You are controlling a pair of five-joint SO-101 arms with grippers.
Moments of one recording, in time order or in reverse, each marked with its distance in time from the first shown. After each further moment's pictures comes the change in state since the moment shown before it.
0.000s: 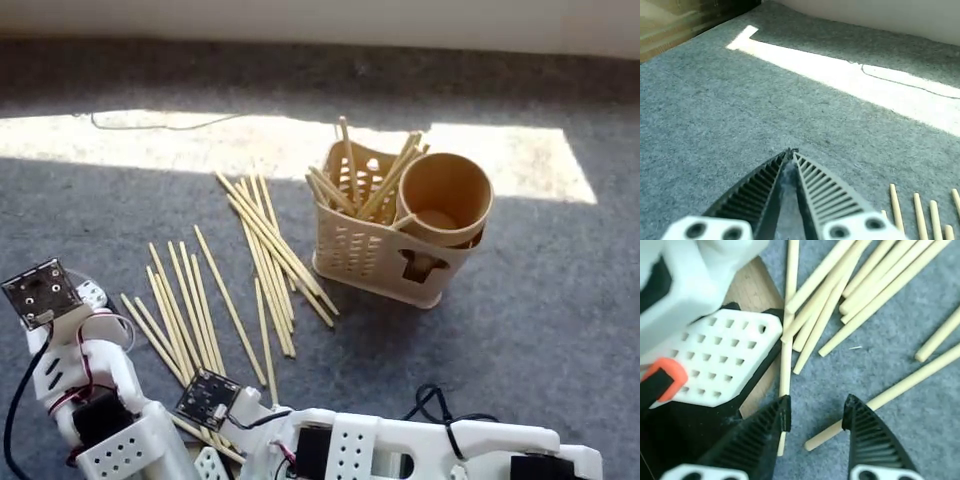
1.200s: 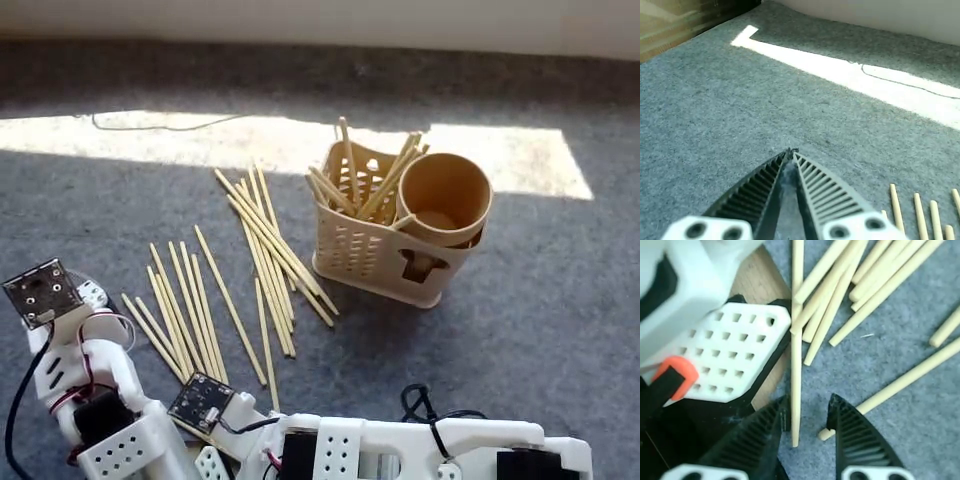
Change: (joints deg) left arm -0.8 0.0 0.0 0.0 0.0; right arm -3.2 4.0 -4.5 4.1 -5.7
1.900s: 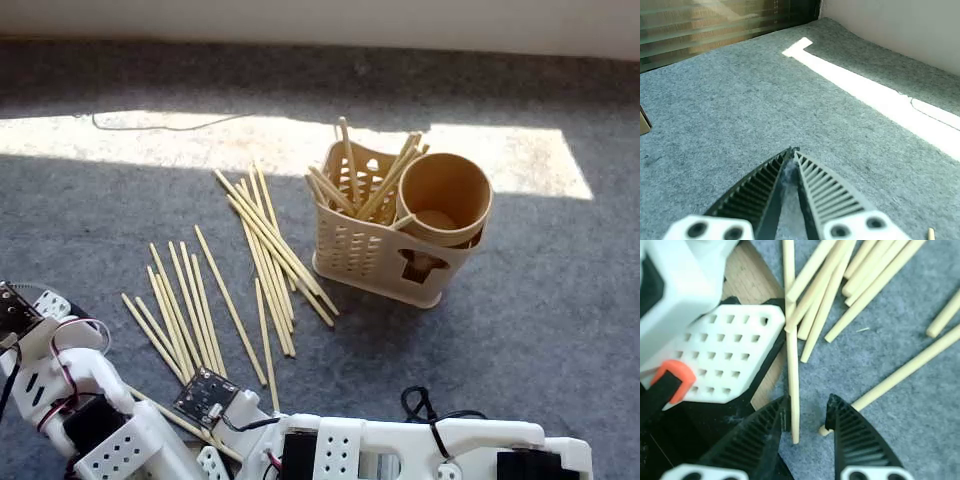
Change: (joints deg) left arm -9.4 0.0 0.0 -4.2 6.2; right arm 0.0 0.0 -0.1 1.4 -3.1
